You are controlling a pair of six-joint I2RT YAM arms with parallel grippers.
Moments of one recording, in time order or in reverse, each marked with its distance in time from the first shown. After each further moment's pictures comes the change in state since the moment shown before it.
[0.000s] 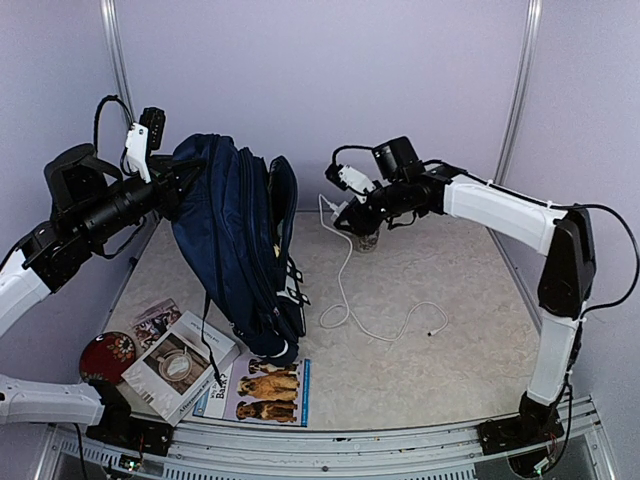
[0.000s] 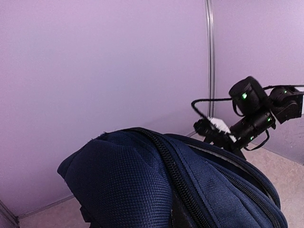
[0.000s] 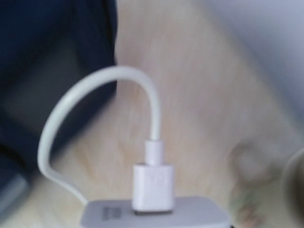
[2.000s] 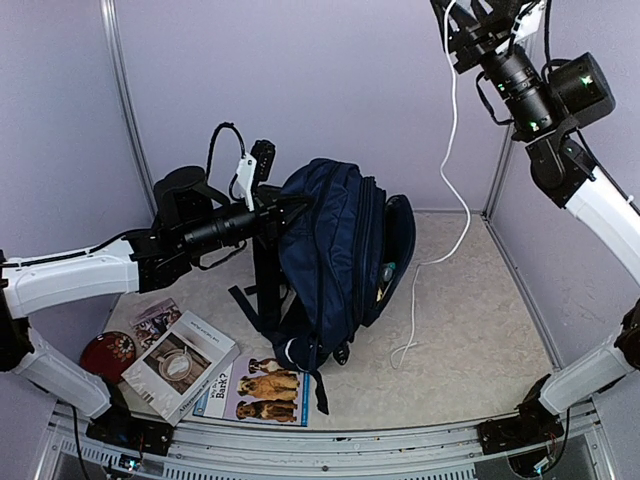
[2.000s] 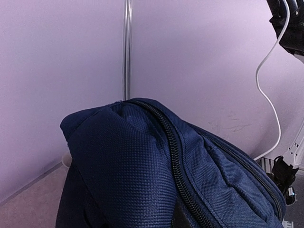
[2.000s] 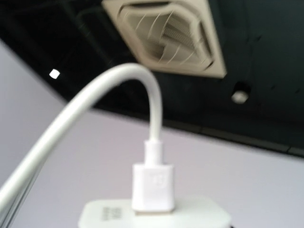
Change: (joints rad) left arm -0.226 0.425 -0.041 0.460 0.182 -0.138; right arm 0.034 -0.567 -0.089 1.040 0.028 -0.144
